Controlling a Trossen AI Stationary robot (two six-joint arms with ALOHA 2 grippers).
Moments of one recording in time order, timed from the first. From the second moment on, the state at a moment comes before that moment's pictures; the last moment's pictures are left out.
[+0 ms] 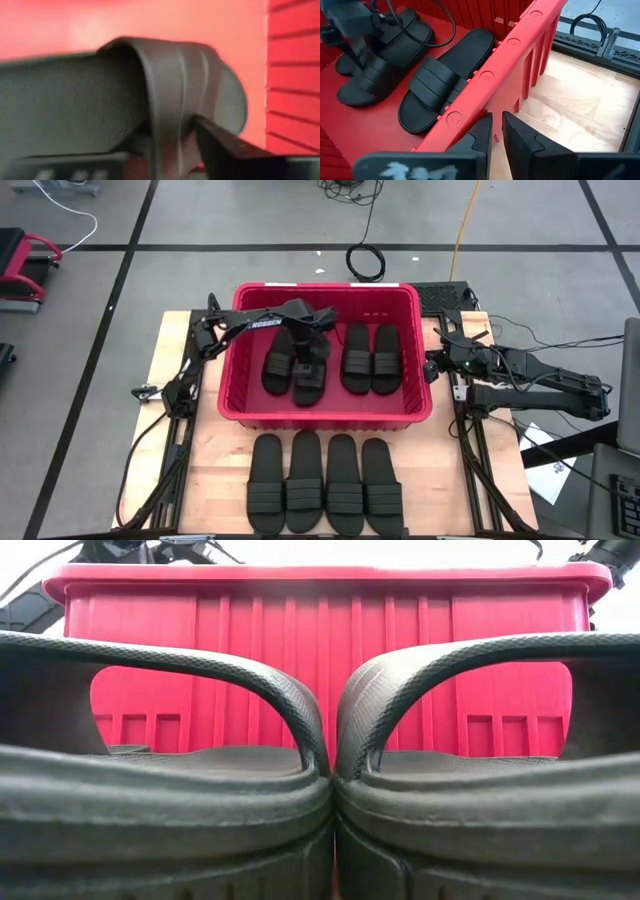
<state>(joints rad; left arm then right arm) 0.45 2.21 1.83 -1.23 0.48 0.57 -0.24 0.56 0.67 -0.88 0.39 0.62</state>
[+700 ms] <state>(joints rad) 0.43 2.25 2.00 -1.20 0.47 0.65 -0.24 0.56 0.67 -0.88 0.38 0.61</state>
